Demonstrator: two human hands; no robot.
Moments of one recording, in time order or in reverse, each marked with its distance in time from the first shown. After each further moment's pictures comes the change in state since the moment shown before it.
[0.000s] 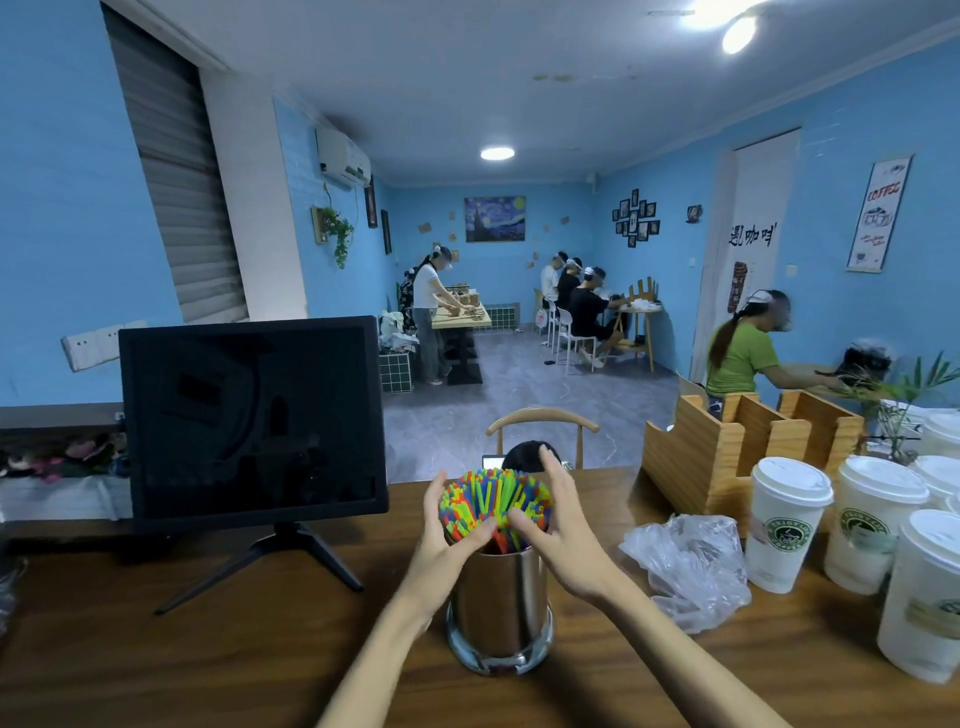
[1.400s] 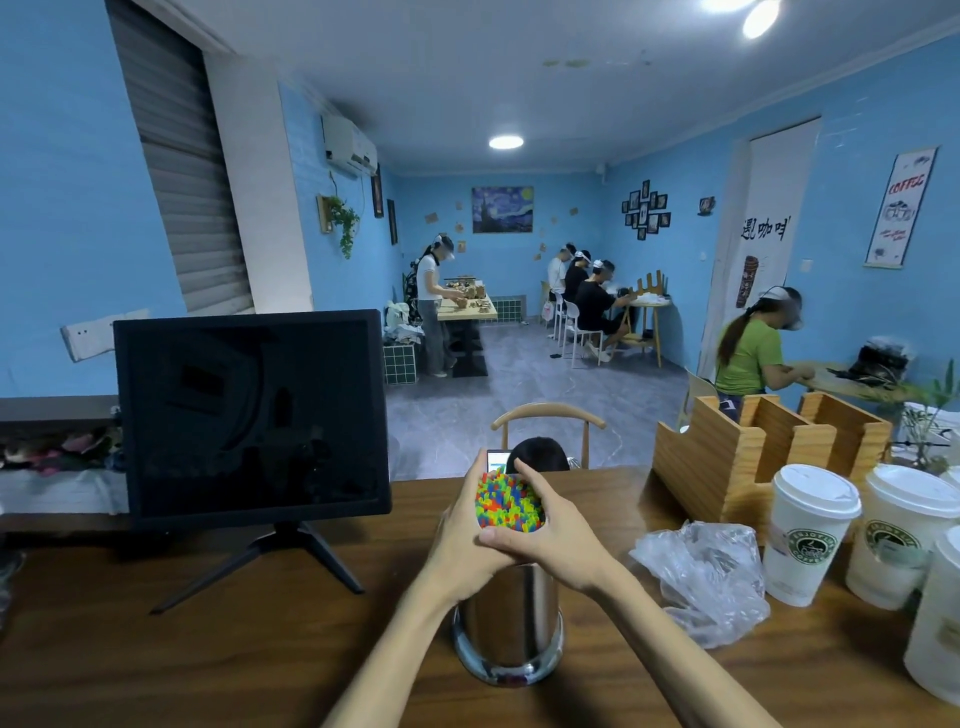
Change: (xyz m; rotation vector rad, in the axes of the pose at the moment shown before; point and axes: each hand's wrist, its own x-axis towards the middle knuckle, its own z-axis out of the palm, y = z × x) left_hand 0.035 -0.002 0.009 0.428 -0.094 0.090; right_hand 0.020 -0.016 0.006 0.013 -0.149 0.192
